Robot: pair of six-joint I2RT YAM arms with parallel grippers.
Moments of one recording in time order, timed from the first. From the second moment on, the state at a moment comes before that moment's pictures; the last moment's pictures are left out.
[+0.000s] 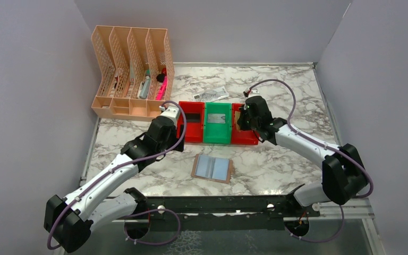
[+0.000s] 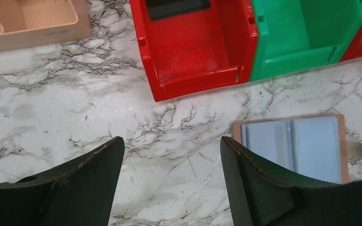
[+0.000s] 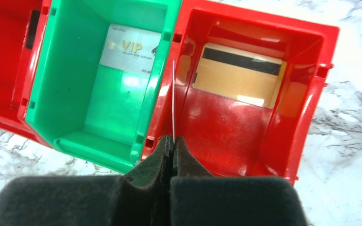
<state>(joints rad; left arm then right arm) -0.65 0.95 0.74 -0.48 -0.24 -0.28 0.56 1.43 0.90 -0.15 0.13 0.35</state>
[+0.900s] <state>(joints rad) -0.64 0.95 0.74 -0.48 -0.24 -0.26 0.51 1.48 0.78 0.17 0.16 -0.54</state>
